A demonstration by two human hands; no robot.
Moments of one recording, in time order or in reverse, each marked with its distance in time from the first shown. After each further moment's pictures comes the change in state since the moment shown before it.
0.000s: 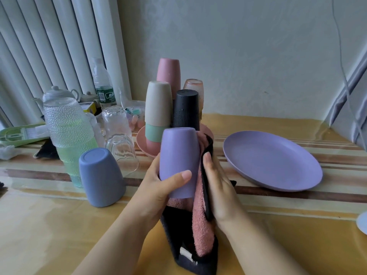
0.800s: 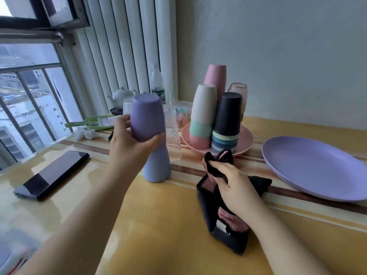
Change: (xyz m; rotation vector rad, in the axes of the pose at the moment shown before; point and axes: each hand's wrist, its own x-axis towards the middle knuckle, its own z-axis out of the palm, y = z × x) left_hand -0.047 0.089 -0.059 0.775 0.832 0.311; right_hand -0.003 0.018 0.007 -0.729 -0.213 -0.110
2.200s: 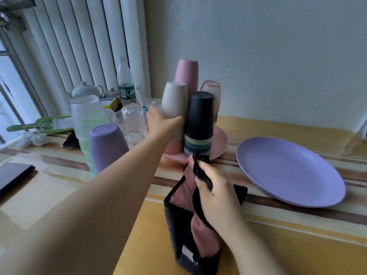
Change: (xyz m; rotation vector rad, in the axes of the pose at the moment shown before) left_hand 0.069 0.003 0.168 0.002 -0.253 -0.212; right_hand 0.003 0.013 -0.009 0.134 0.174 0.106
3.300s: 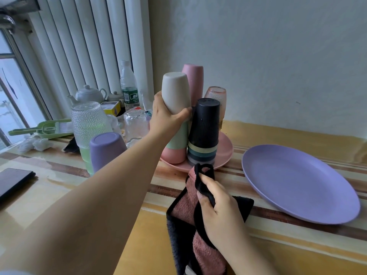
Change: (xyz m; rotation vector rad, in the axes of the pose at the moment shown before) left_hand 0.027 0.009 0.001 -0.012 0.038 0.255; right_hand 0.000 0.005 0.005 0.032 -0.035 0.032
